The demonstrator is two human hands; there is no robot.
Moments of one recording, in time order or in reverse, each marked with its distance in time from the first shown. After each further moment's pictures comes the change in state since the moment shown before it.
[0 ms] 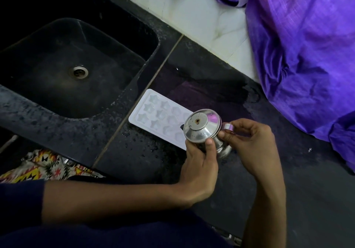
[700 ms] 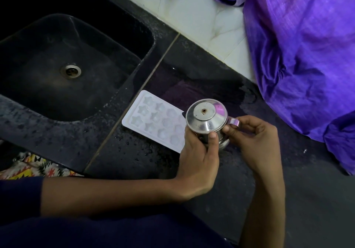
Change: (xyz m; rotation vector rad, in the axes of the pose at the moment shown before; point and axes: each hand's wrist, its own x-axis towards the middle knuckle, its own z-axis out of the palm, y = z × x) left_hand 0.021 0.010 0.004 0.017 0.070 0.215; right_hand 0.014 -0.002 -0.007 0.200 0.045 0.017
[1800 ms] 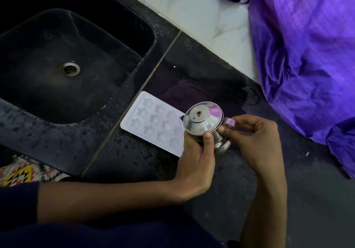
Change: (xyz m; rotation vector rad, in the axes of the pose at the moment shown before) left_hand 0.011 0.000 -0.002 -0.070 -0.016 -0.106; right_hand 0.017 -0.010 0.004 -0.049 -0.075 0.003
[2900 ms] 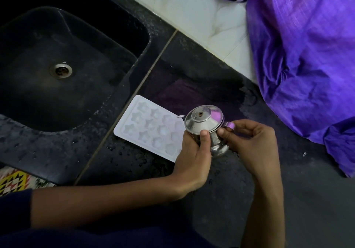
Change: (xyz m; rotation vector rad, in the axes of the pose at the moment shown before) left_hand 0.021 0.006 -0.001 0.002 -0.073 -0.111; right_hand 0.016 0.017 -0.002 -0.022 0.064 0.082
